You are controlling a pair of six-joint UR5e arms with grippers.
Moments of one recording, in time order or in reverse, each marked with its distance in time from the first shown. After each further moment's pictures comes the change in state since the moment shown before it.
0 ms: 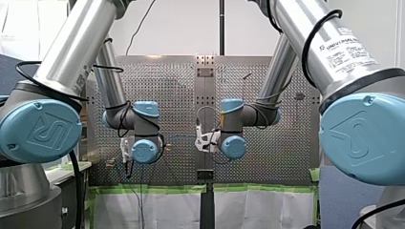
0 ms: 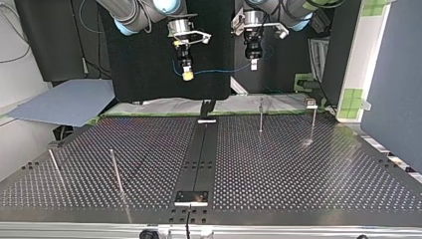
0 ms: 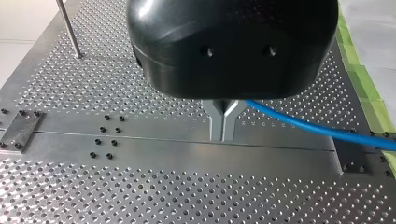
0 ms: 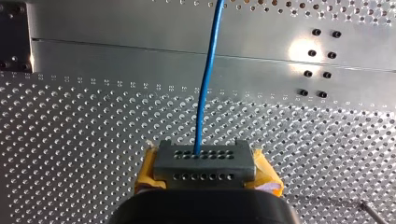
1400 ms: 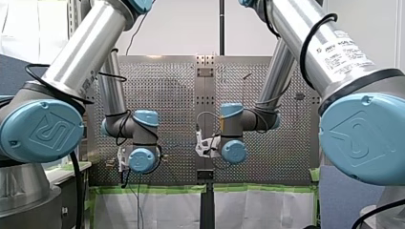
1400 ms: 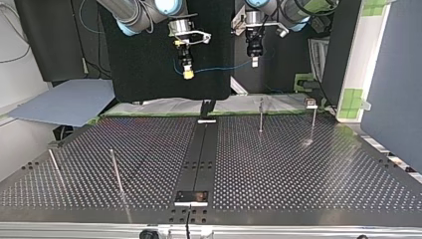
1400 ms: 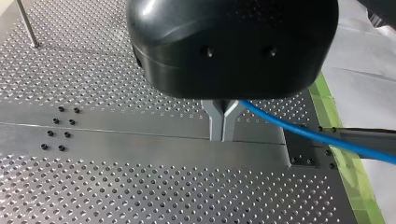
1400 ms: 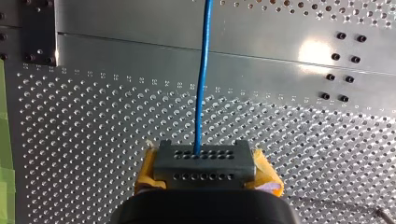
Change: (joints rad) left arm 0.018 -0.098 -0.002 0.009 0.012 0.000; right arm 0.000 0.037 -0.003 0.000 0.006 -0.020
